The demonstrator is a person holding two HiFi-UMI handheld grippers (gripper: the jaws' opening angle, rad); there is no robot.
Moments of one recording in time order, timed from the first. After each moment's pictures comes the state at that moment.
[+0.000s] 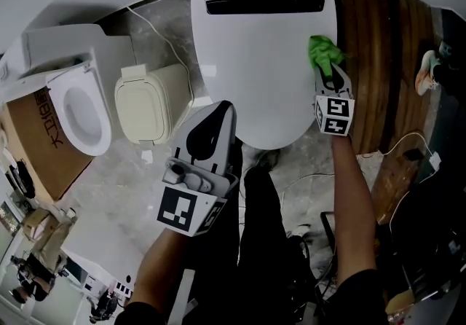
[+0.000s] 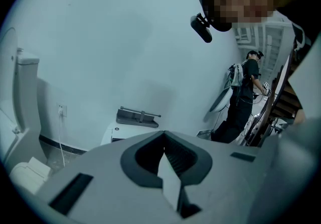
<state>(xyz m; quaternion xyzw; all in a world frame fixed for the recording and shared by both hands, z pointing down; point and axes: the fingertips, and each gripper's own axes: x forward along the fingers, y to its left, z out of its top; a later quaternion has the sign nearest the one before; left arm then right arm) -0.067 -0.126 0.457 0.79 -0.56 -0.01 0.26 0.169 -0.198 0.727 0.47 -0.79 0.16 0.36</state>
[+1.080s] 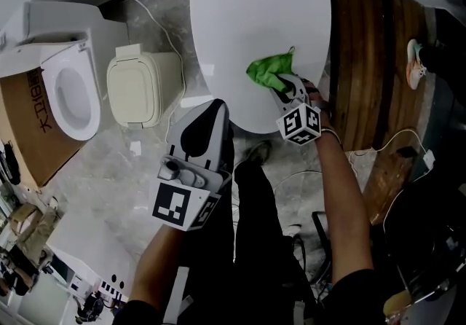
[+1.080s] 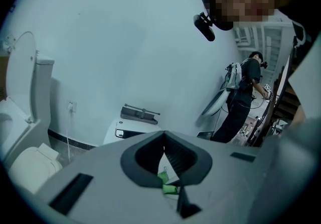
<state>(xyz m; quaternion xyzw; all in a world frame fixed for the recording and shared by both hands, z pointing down) -0.060 -0.046 0.462 0.78 -0.58 -0.01 0.26 0.066 -0.052 0.741 0.14 -0.87 -0.04 0.47</state>
